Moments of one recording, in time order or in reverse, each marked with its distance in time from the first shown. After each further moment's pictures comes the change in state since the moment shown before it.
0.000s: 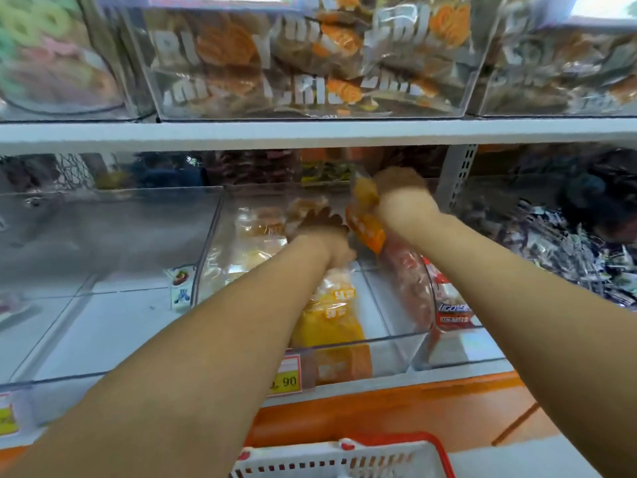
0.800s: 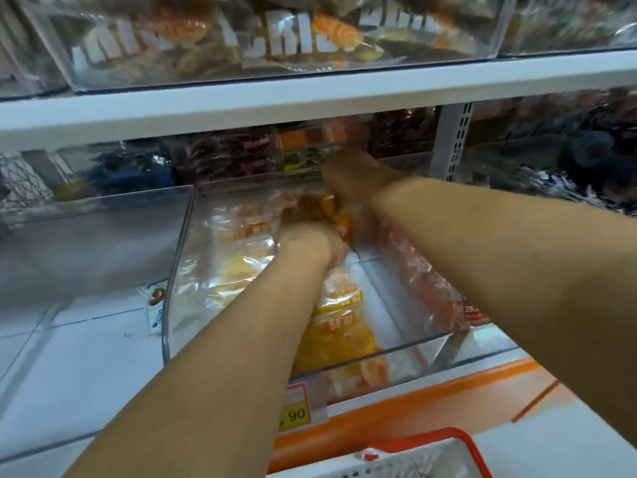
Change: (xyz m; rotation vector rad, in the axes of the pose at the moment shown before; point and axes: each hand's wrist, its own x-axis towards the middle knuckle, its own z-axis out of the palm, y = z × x) left_hand 0.006 -0.007 0.017 -0.205 0.134 -0.231; right_hand 0.072 -0.013 0.052 -0.342 -0.173 -0.339
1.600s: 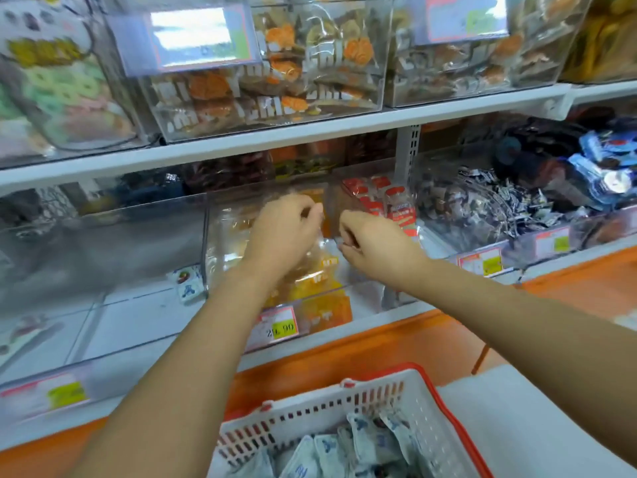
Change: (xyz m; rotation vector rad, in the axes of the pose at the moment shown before) left_hand -0.127 -0.006 -0.075 -0.478 0.420 0.279; right_hand -0.206 -0.041 -0.016 0.587 0.309 0.042
